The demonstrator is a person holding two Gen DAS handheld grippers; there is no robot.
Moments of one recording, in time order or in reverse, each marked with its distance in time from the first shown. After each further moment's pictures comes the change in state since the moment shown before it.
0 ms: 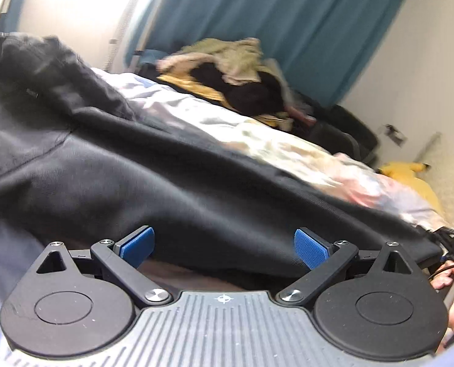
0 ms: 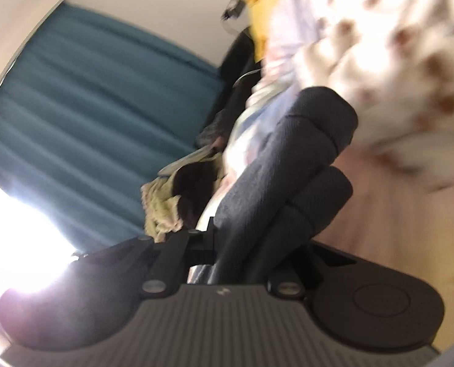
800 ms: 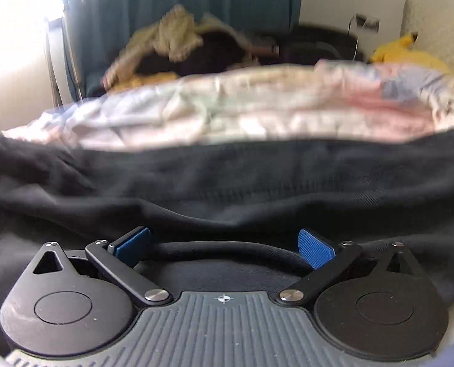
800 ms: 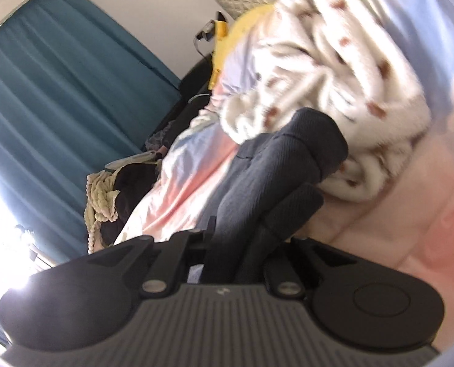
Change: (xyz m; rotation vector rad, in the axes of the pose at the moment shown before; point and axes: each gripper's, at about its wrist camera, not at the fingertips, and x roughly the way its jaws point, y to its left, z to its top) left arm 0.086 -0.082 -0.015 0.503 0.085 0.141; right arm -0.115 -0.030 0.002 -0.230 -0.044 -0.210
